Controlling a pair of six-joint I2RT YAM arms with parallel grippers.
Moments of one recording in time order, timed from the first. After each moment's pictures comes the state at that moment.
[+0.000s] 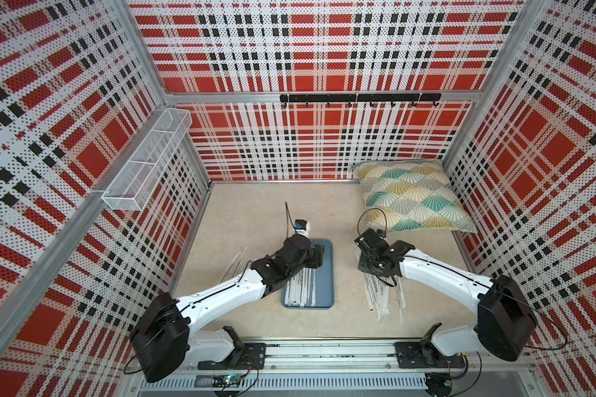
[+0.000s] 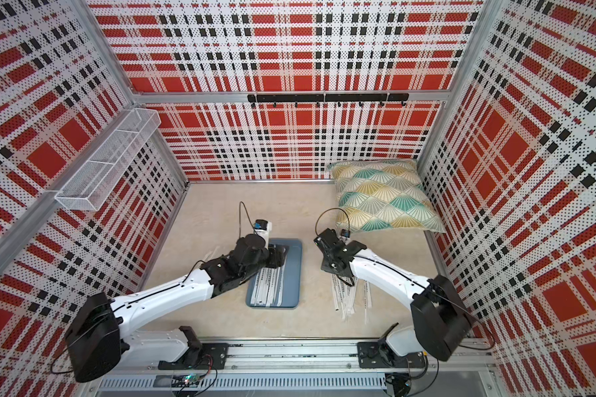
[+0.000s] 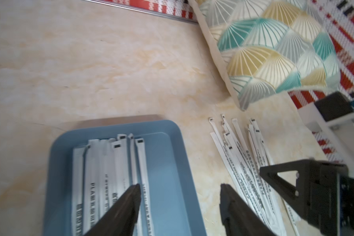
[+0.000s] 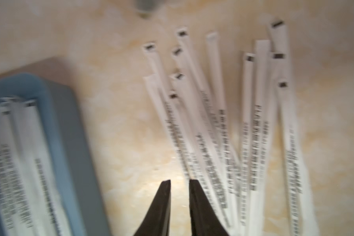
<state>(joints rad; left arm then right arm) -0.88 1.33 0.81 -0.09 -0.23 -0.56 0.64 1.37 0.88 -0.76 0.26 0.90</state>
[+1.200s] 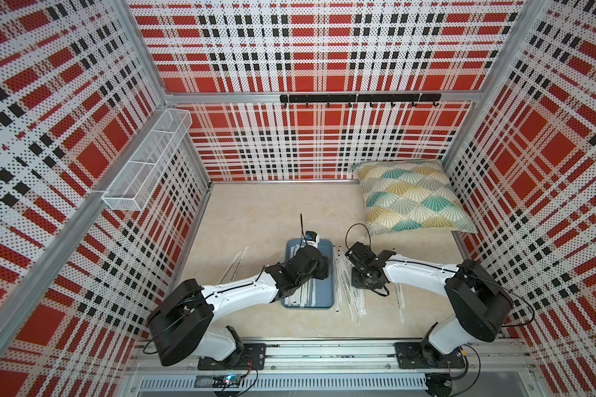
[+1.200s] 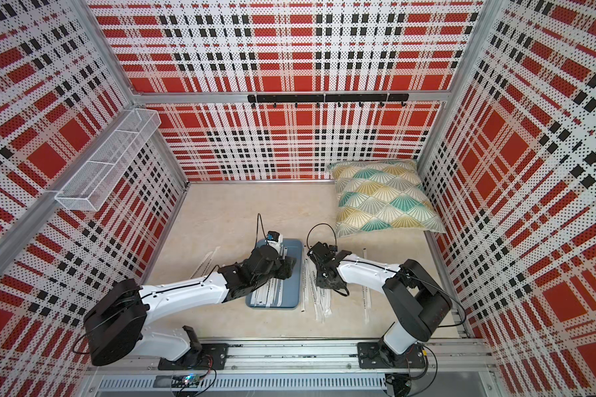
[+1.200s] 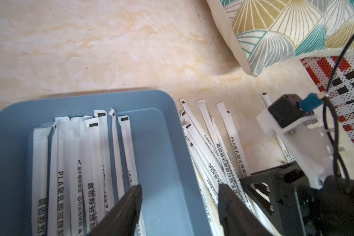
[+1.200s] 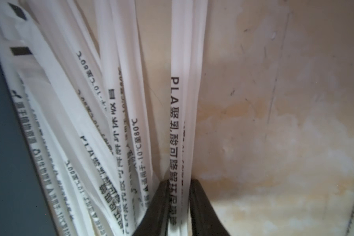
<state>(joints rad) -0.88 1.40 0.72 0.02 -0.23 -0.59 0.72 1.57 0.84 -0.61 0.14 0.81</state>
